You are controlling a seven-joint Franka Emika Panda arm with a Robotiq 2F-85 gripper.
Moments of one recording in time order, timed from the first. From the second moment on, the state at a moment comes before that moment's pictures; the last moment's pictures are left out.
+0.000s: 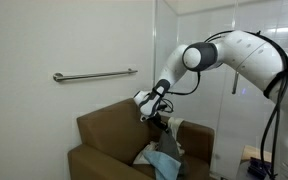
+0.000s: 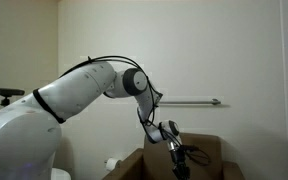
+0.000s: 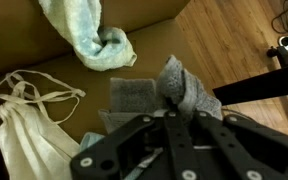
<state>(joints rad) -0.09 0.94 -0.07 -1.52 -0.51 1.99 -1.15</state>
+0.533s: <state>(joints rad) -0.07 0.73 -0.06 -1.68 -0.46 2.00 -1.01</state>
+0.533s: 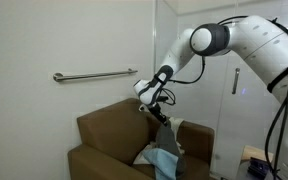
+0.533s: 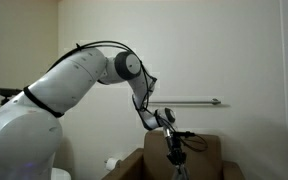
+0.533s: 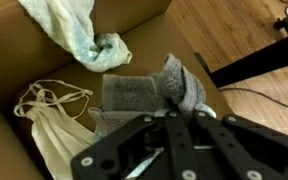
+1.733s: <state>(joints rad) -0.12 0.33 -0.10 -2.10 -0.45 2.01 -0.78</state>
